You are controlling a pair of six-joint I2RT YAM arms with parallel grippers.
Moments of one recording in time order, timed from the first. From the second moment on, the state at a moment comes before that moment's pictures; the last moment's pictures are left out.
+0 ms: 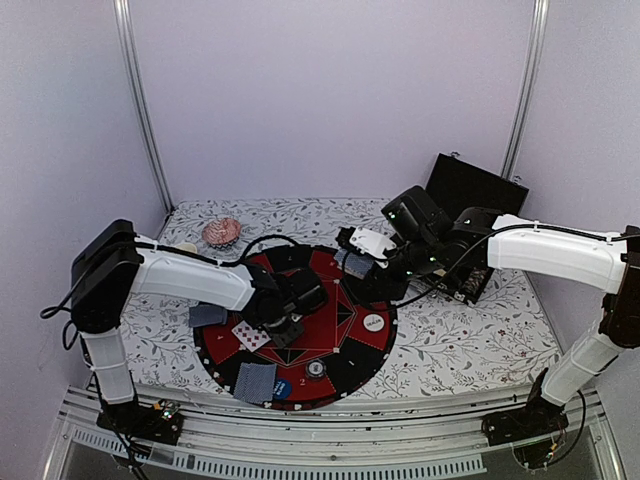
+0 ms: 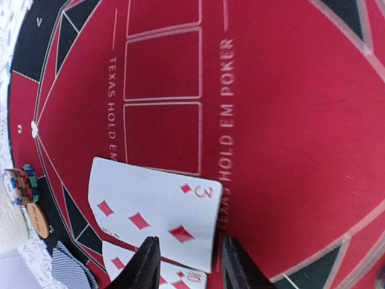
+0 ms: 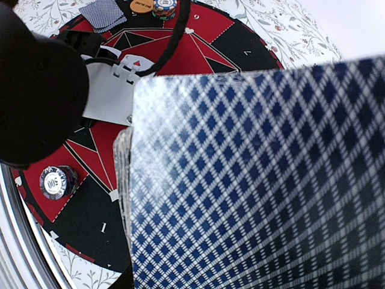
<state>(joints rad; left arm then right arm) -1.02 1.91 1.19 -0.62 -0.45 -0.14 0.90 1.56 1.28 -0.58 0.00 -0.26</state>
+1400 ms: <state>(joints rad) -0.73 1.49 1.02 0.16 0.56 -0.41 1.00 1.62 1.37 -0.56 -0.06 -0.27</state>
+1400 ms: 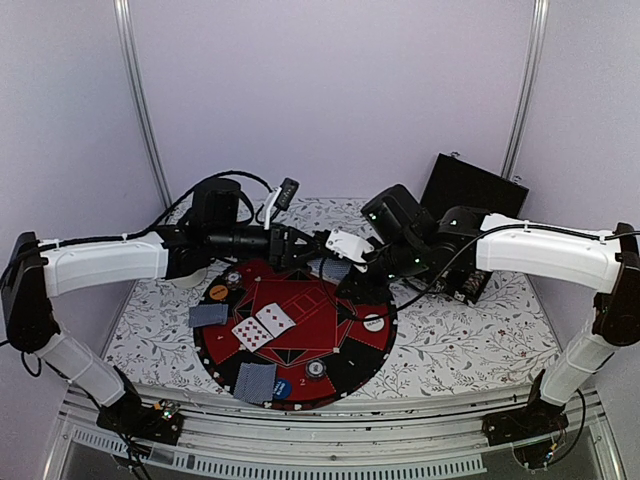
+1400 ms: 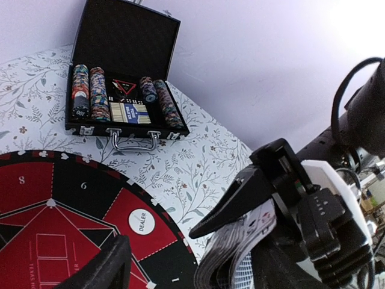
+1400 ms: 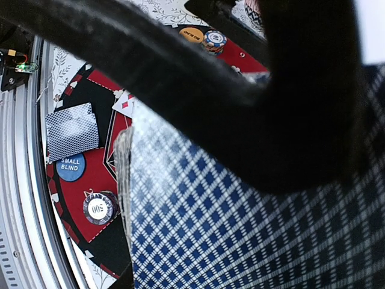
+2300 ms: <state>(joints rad) -0.75 1.40 1.03 0.02 0.46 -0.29 1.00 1.62 1.37 -0.56 -0.02 -0.27</state>
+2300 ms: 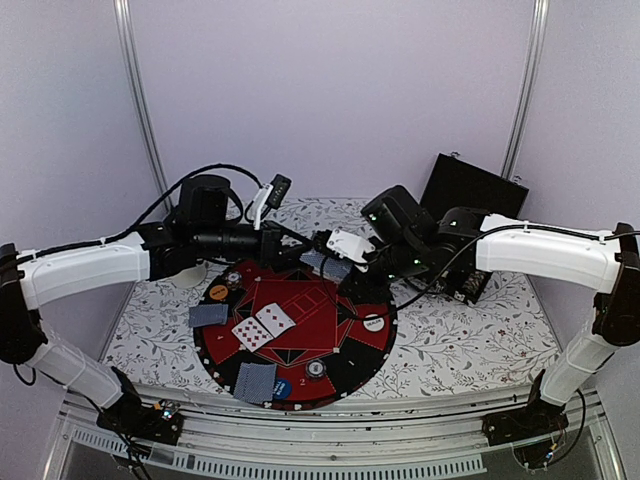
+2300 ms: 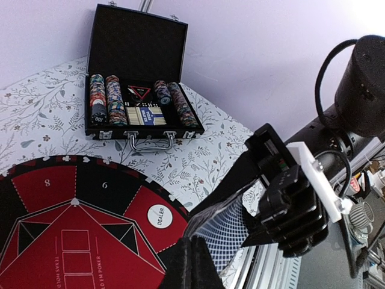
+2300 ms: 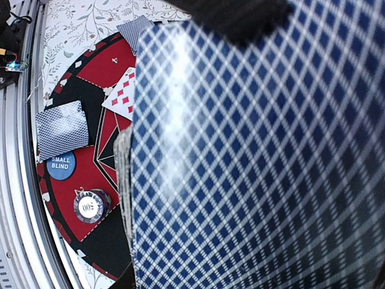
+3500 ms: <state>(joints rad) -0.83 1.74 1.23 -0.30 -0.45 -0.05 0.83 1.55 1.23 -0.53 -0.01 -0.25</state>
